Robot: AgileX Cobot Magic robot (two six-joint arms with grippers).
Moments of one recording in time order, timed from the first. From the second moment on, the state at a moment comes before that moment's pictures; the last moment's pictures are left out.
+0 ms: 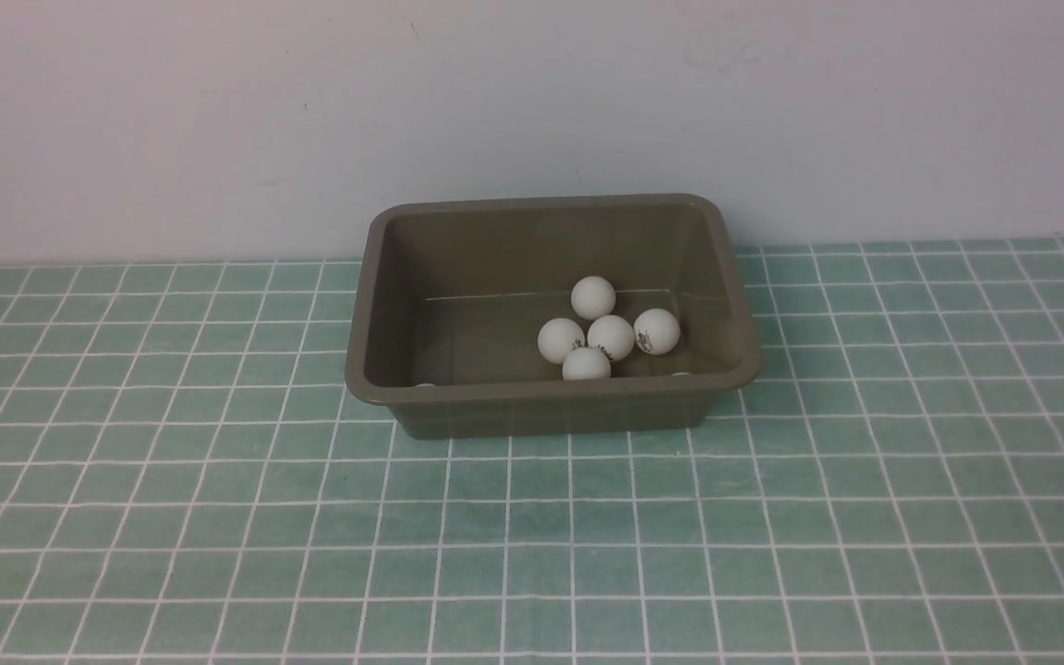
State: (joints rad) right arm 0.74 0.05 -0.44 1.81 -1.15 -2.06; left arm 0.00 0.02 0.03 -0.47 0.00 0.36
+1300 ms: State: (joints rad) right arm 0.23 0.05 -0.16 1.79 -0.14 -1.56; left arm 0.00 0.02 0.03 -0.47 0.00 0.35
